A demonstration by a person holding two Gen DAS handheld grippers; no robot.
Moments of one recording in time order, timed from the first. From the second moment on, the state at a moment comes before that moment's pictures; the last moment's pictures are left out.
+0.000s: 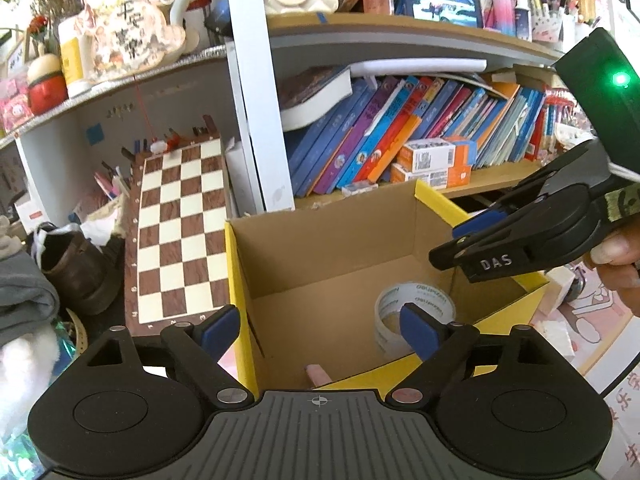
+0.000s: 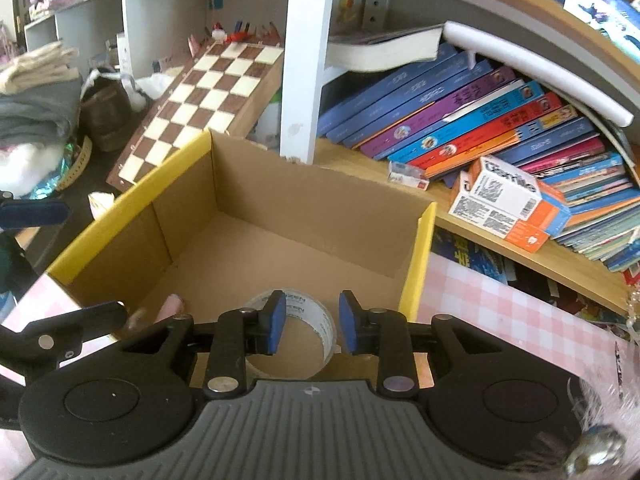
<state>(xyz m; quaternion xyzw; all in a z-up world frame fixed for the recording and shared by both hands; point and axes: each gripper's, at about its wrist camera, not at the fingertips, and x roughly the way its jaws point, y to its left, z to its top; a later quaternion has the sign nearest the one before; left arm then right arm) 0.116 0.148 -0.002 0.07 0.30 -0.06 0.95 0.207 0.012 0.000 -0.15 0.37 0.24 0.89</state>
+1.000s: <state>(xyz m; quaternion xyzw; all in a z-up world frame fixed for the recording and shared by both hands) 0.059 0.119 0.018 0.08 0.28 -0.10 0.95 0.114 -0.072 0.013 -0.08 0.38 0.18 0.90</state>
